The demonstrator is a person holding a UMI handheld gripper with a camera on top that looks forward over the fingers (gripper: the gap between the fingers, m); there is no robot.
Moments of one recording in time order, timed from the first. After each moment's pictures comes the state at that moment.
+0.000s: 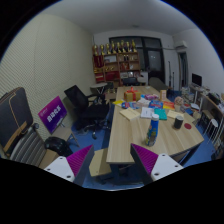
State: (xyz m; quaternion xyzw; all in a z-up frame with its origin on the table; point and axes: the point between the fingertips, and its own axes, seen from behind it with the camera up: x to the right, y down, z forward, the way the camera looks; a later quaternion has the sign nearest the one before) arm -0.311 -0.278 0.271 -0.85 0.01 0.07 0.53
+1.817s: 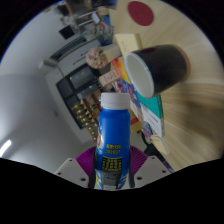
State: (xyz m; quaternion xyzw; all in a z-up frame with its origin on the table) arm 0.069 0.121 0.209 -0.39 0.54 0.66 0.33
